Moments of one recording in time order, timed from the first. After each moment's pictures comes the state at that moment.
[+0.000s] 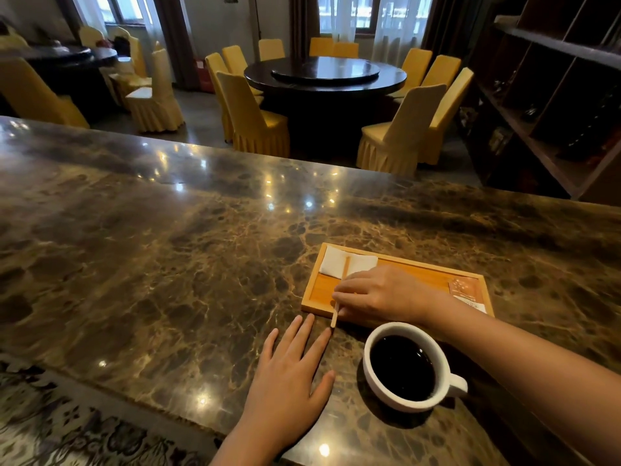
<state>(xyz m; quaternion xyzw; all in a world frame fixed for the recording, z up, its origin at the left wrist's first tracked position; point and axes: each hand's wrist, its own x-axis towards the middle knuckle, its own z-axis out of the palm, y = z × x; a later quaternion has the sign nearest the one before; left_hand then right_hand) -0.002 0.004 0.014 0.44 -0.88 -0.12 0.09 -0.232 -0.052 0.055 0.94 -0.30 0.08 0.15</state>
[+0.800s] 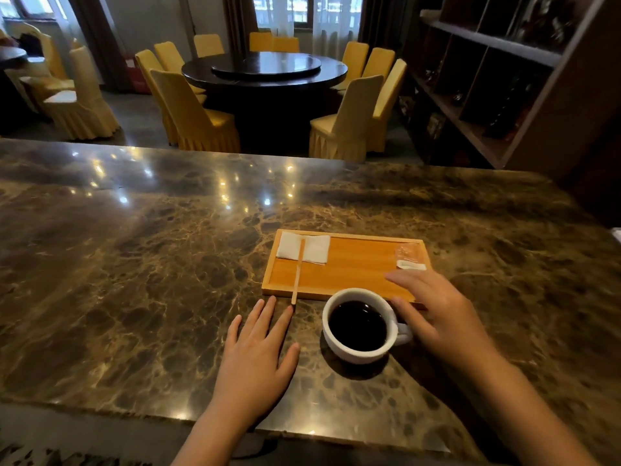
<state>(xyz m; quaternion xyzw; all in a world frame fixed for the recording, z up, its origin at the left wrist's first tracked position) 0.000 0.001 0.004 0.43 -0.89 -0.10 0.13 -0.248 0.107 0.064 0.65 -0.70 0.31 0.03</state>
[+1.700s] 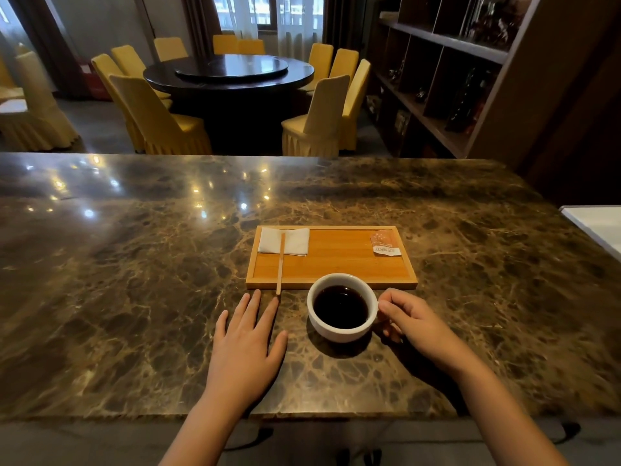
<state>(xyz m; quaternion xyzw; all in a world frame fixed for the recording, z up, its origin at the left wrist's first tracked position) 0.000 0.000 0.004 0.42 -0.89 -0.10 0.13 -0.227 0.130 0.041 0.44 -0.68 0.47 -0.36</state>
